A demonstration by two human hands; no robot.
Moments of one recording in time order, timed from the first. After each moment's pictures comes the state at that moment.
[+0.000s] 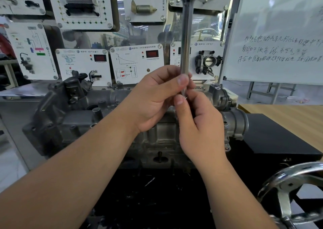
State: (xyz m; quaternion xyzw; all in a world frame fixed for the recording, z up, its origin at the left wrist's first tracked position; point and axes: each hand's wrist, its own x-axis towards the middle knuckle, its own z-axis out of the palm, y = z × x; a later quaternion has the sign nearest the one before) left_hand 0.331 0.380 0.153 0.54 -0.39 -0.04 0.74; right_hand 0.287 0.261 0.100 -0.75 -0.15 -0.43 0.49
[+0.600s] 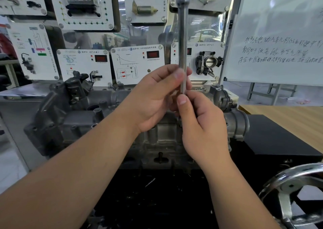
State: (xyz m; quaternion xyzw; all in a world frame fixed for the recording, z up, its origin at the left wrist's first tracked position) left_hand 0.330 0.379 0.155 0.54 -0.36 -0.03 0.76; right_hand 0.288 0.258 0.102 -0.75 -0.15 -0.40 0.50
